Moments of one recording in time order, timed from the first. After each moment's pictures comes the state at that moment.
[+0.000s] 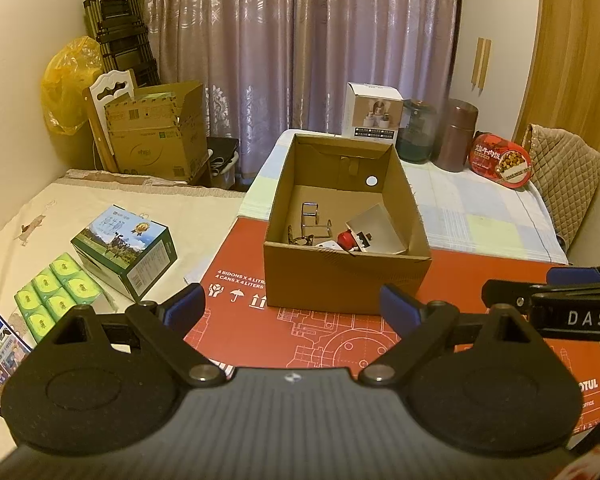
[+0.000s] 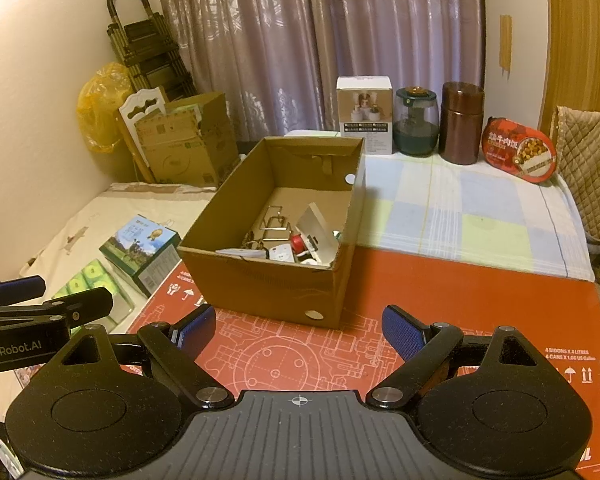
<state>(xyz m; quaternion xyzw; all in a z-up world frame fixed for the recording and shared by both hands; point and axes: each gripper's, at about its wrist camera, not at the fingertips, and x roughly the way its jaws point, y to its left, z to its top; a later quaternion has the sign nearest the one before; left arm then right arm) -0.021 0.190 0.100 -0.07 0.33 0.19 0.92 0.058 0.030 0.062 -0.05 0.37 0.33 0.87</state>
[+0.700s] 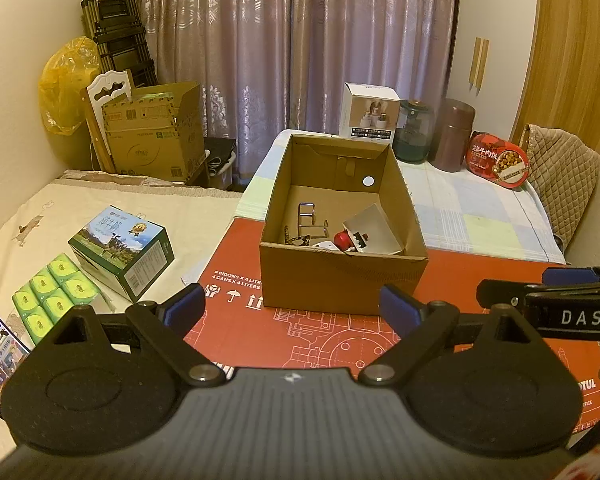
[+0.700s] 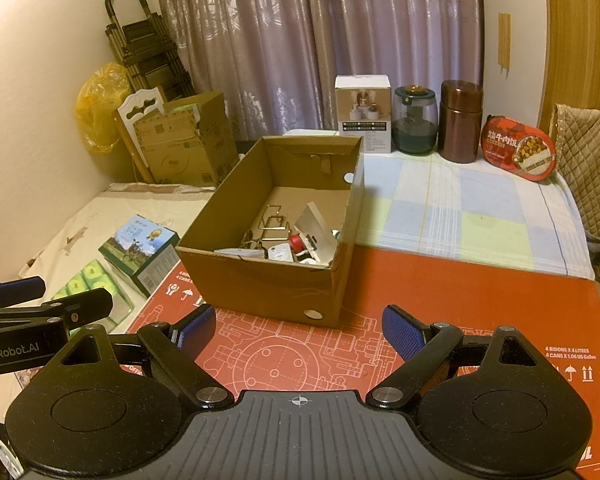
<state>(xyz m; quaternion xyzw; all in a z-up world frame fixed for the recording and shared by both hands) -0.018 0.187 0.100 -0.07 0.33 0.19 0.92 0.059 0.030 0.061 -0.05 0.37 0.33 0.87</state>
